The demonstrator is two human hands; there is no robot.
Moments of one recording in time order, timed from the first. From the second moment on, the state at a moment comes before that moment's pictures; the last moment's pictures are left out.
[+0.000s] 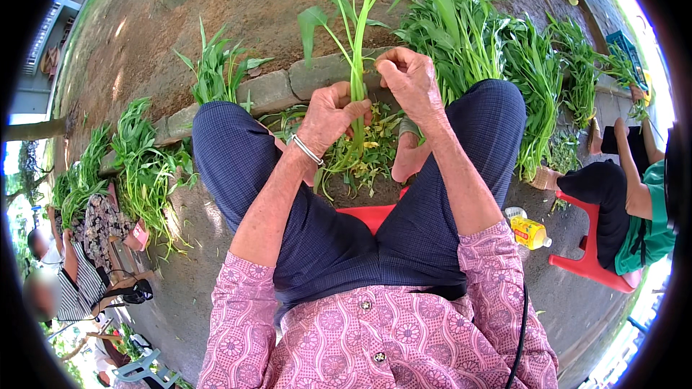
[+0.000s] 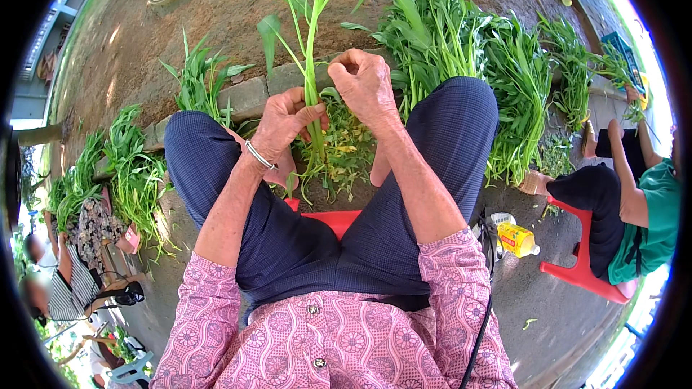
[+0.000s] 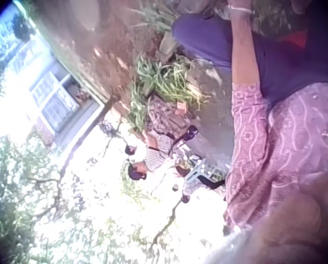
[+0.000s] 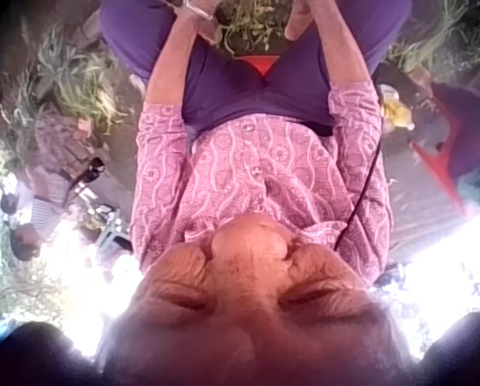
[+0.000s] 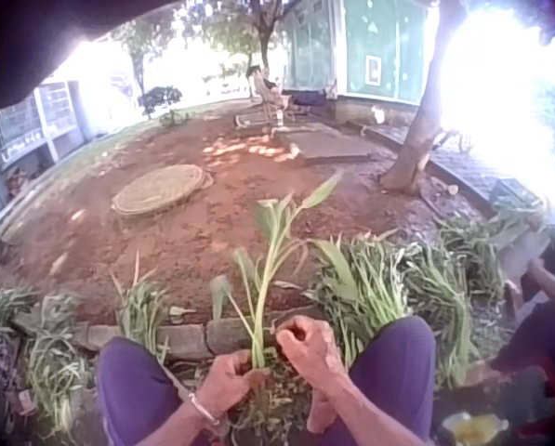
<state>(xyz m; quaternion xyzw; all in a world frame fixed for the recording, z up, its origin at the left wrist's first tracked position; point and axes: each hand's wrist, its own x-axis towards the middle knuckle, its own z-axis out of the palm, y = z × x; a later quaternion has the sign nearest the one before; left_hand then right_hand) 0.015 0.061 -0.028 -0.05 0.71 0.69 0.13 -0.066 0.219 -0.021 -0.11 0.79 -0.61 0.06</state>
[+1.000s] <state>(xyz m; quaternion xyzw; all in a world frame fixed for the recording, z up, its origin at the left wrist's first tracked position) 0.016 0.059 -0.025 -0.03 0.68 0.72 0.16 -0.064 0.219 -0.008 -0.12 0.70 -0.69 0.10</state>
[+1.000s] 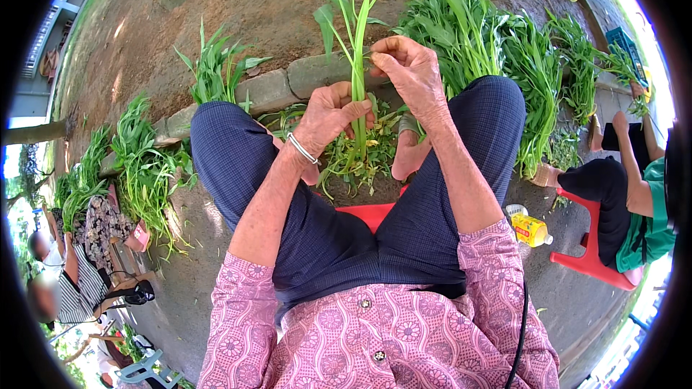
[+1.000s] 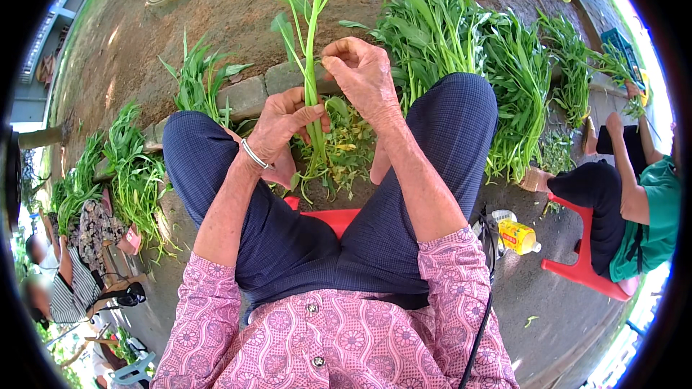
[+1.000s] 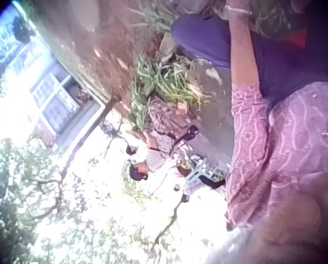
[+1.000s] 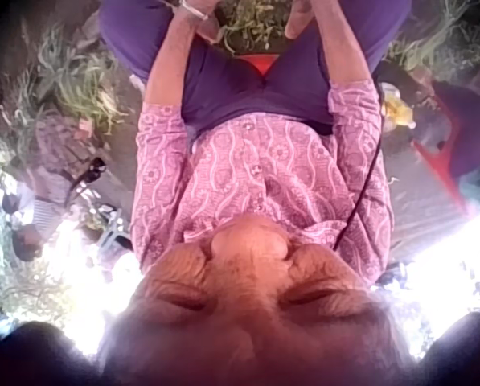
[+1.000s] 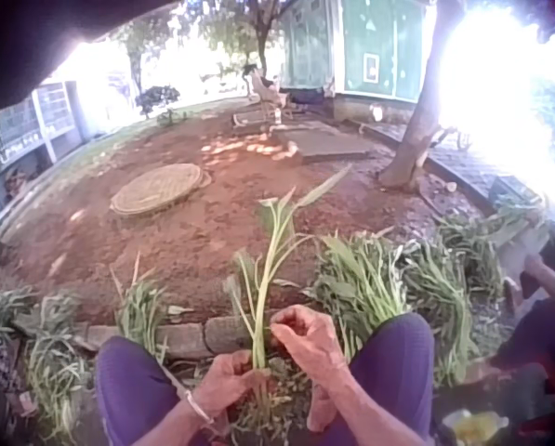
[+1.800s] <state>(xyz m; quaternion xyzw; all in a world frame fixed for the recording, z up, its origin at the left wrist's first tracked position) 0.016 0.059 -0.020 -0.02 0.69 0.71 0.17 -0.063 0.222 -0.012 -0.17 0.78 -0.60 0.10</state>
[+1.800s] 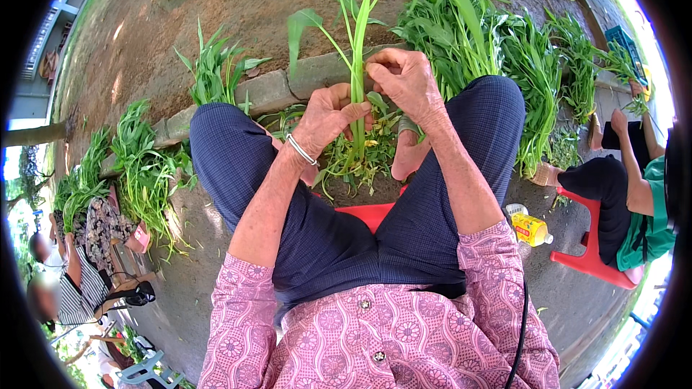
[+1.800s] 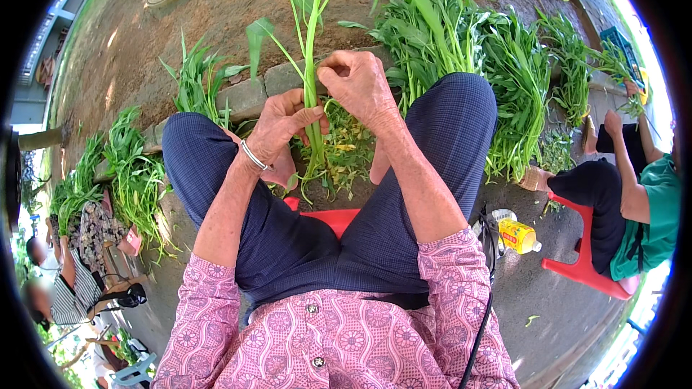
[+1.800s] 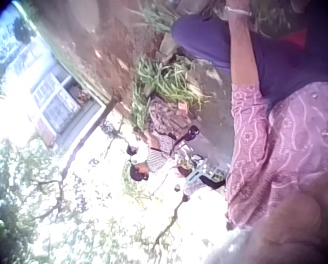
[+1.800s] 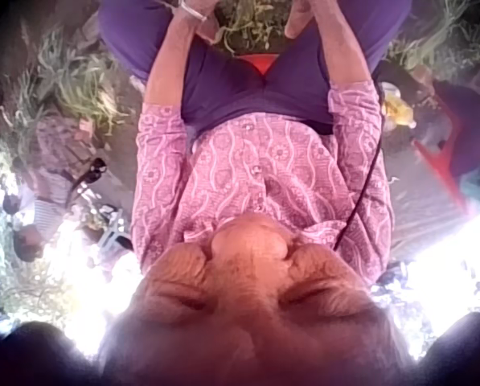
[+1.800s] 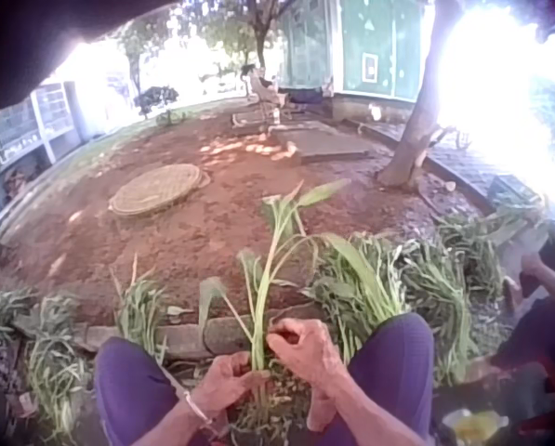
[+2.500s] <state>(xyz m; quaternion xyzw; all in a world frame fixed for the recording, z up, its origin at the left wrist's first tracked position) 0.016 0.063 -0.028 -0.08 0.72 0.68 0.12 -0.061 0.216 -0.013 -0.19 0.82 -0.54 0.08</state>
